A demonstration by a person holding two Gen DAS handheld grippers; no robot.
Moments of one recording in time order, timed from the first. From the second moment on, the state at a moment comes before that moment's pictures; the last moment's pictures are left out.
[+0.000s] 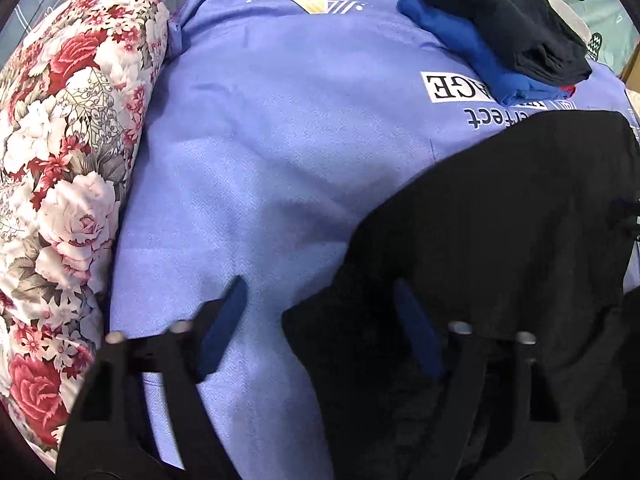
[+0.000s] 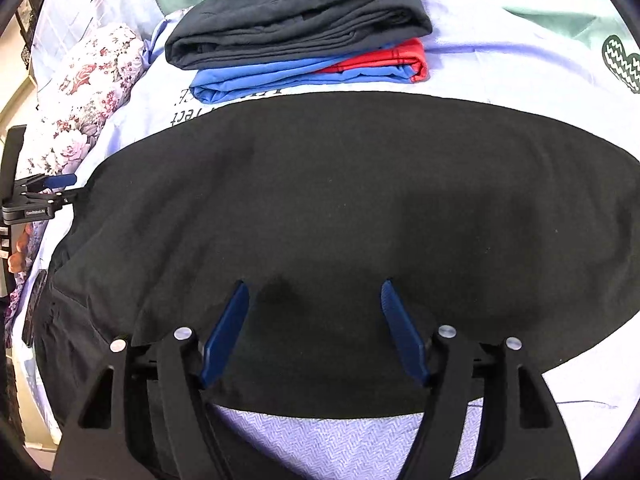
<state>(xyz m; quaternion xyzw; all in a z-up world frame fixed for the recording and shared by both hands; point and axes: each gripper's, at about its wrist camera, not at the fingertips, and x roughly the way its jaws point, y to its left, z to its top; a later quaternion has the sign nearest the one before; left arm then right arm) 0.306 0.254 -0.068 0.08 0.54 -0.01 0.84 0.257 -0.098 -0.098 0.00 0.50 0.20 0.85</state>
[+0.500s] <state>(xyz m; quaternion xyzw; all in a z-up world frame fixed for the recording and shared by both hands) 0.303 0.254 -0.038 0.09 0.49 0.03 0.87 0.262 -0.103 -0.092 0.01 0.50 0.19 0.85</state>
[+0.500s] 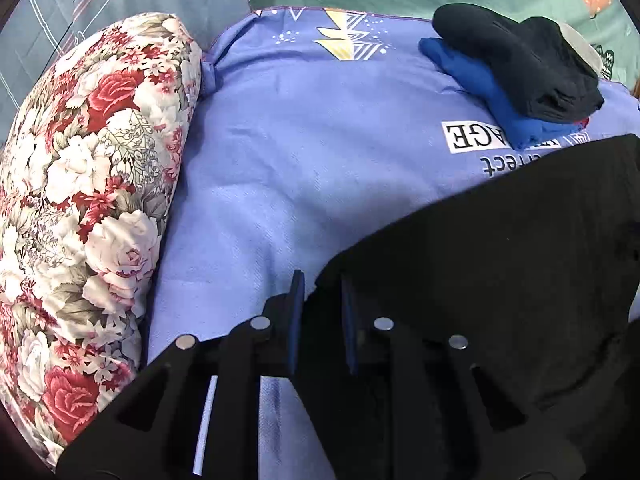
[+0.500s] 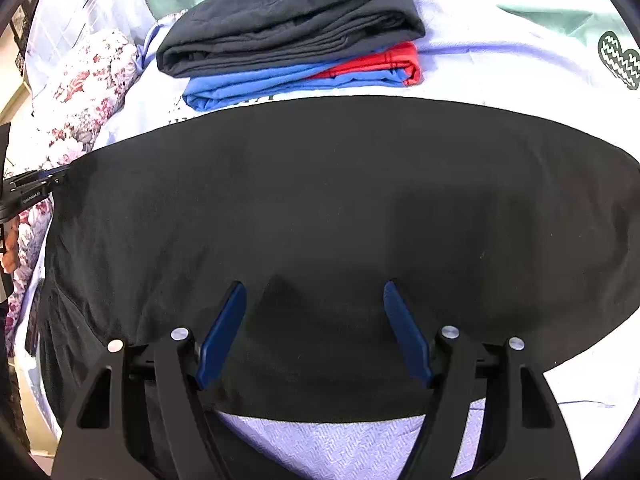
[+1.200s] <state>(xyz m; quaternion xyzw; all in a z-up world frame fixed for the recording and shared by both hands) 0.312 0.258 -0.061 0.14 0.49 -0.05 0.86 0.346 -0.057 -0.059 -0.18 0.43 0.28 0.84</state>
